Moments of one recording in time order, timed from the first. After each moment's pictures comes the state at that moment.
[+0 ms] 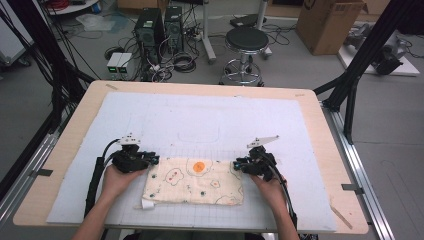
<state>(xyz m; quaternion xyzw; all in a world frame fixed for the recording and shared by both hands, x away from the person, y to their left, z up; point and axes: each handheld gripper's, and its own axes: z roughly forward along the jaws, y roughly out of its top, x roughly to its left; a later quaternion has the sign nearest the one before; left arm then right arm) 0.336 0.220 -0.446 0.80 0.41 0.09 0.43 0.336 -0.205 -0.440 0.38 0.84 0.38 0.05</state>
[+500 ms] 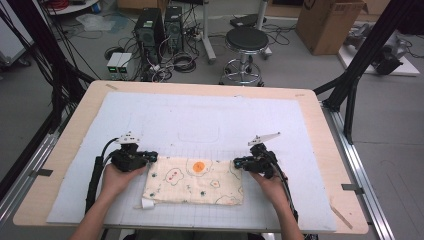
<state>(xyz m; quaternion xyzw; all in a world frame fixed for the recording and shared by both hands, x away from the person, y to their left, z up) 0.336 0.221 -0.436 0.79 0.41 0.10 0.44 0.341 -0.208 -0.432 0.37 0.84 0.40 0.02</state>
